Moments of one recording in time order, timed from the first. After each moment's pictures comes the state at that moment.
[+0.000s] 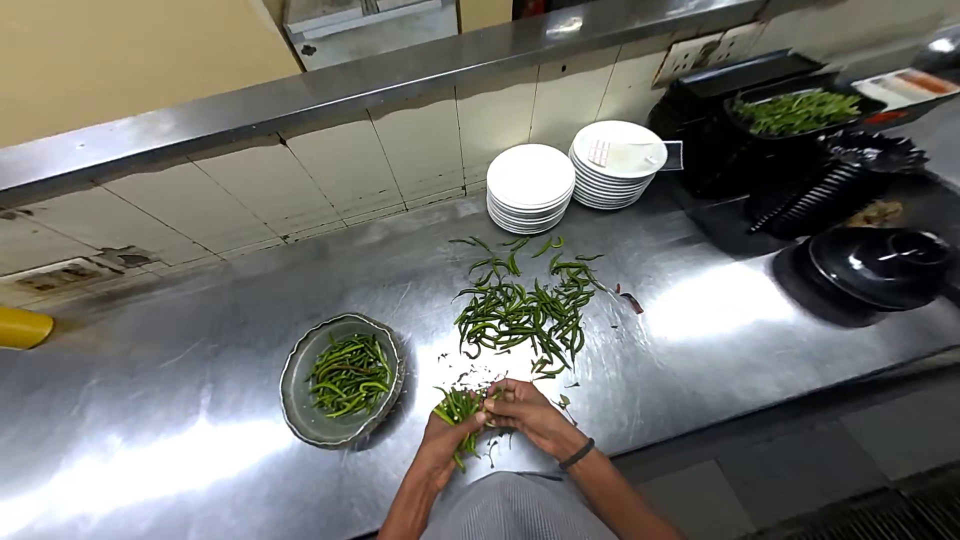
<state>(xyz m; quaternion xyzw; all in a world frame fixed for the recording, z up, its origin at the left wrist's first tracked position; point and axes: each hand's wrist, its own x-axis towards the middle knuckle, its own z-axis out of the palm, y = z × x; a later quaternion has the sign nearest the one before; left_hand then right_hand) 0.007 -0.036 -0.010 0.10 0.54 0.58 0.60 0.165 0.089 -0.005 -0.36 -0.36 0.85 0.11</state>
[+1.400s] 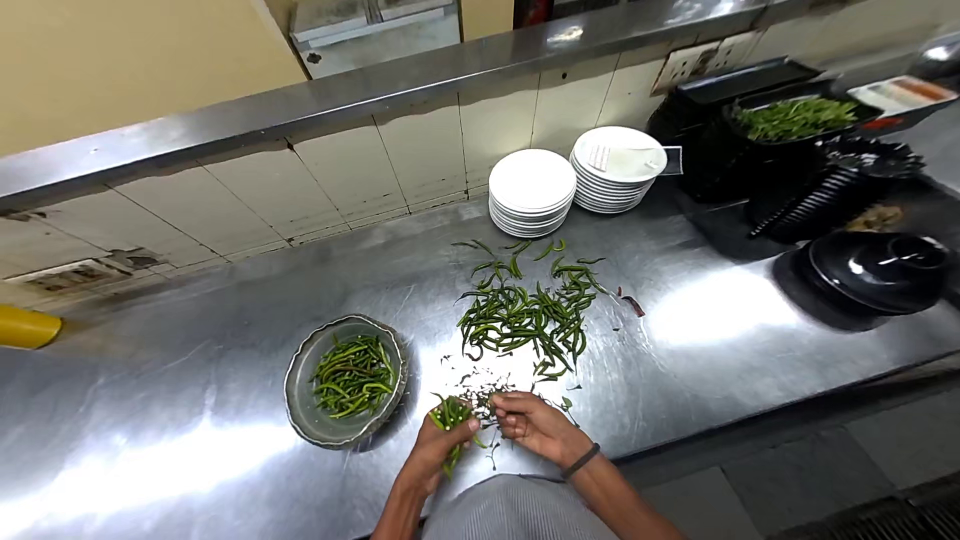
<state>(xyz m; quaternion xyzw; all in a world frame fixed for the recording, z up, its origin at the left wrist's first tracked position) -0.012 -0.052 -0.016 0.16 0.52 0.57 0.61 0.170 0.086 -0.007 -0.29 -0.22 0.93 0.07</state>
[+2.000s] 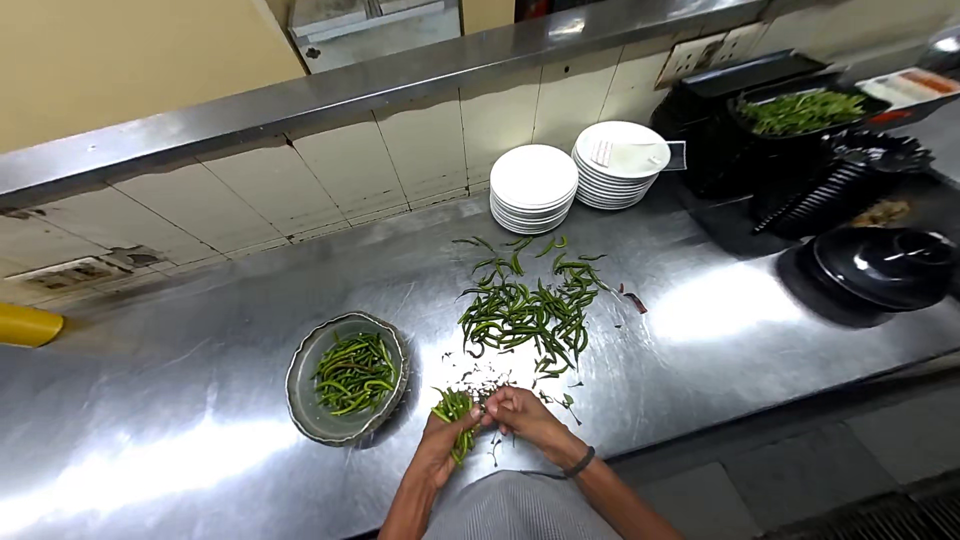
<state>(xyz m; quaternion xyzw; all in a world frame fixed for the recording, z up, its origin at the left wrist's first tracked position) -0.001 -0.043 -0.019 0.04 0.52 0.59 0.61 0.167 0.078 -0.015 -0.35 -0.53 0.77 0.06</state>
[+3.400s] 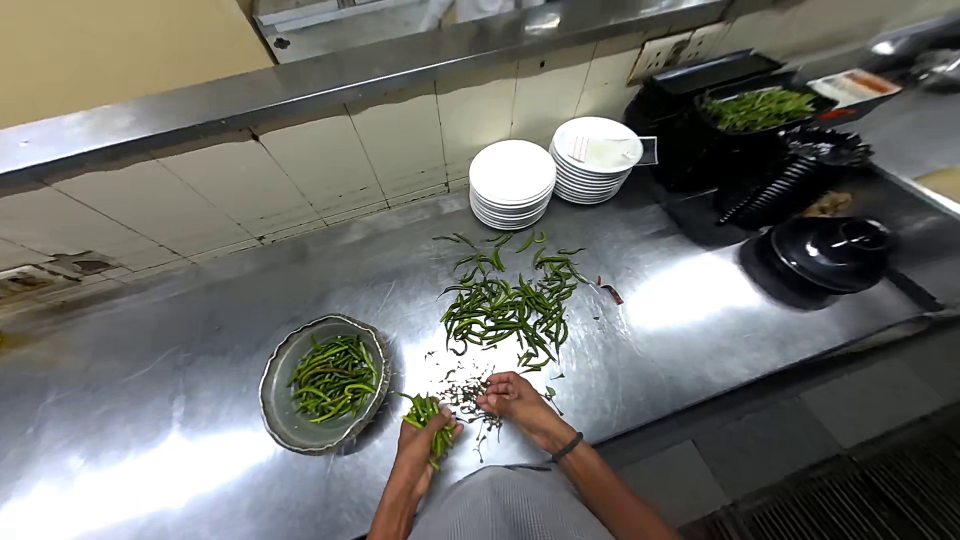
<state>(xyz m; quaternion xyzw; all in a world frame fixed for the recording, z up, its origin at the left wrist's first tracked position) 0.002 -0.051 -0.019 -0.02 0.56 0.61 0.55 0.177 0.086 -0.022 -0.44 -0.39 0.79 0.15</state>
